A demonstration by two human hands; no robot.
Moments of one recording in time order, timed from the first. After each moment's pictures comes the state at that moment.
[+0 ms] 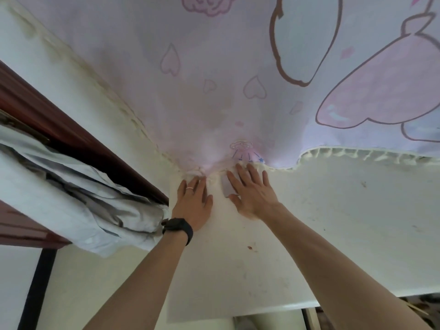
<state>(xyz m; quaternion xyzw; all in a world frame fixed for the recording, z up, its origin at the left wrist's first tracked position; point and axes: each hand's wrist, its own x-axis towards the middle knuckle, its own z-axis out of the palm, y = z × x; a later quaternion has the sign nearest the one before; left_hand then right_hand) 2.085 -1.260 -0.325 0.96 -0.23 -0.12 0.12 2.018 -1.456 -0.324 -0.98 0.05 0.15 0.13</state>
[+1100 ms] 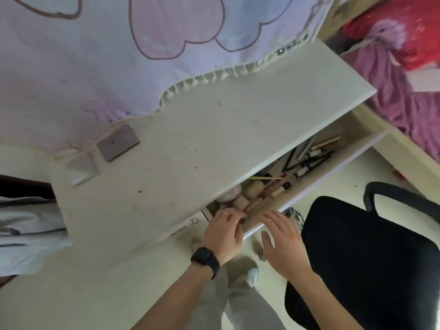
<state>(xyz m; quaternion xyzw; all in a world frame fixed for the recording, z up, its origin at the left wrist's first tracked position) 1.724 -1.374 -0.342 0.80 -0.51 -0.24 0.19 1.559 -1.455 -0.334 -0.87 0.41 -0.02 0.27</state>
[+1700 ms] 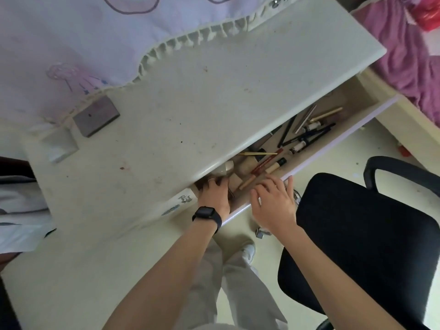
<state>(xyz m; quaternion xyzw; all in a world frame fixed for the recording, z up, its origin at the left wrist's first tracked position) 1.730 -1.413 -0.382 0.85 -0.42 -0.30 -0.05 1.581 -1.486 -0.372 -0.88 0.44 0.00 0.18</state>
